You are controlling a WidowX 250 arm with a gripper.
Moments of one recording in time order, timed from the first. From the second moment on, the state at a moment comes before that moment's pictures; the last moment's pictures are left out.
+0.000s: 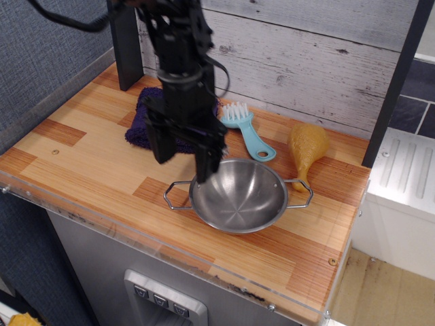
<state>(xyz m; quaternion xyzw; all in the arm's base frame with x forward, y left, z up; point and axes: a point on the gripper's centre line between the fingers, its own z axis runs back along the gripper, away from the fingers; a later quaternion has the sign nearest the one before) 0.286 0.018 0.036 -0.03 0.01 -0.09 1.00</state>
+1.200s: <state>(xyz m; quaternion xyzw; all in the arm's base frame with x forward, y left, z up) 0.287 -0.001 0.035 -0.03 0.02 -0.11 0.99</state>
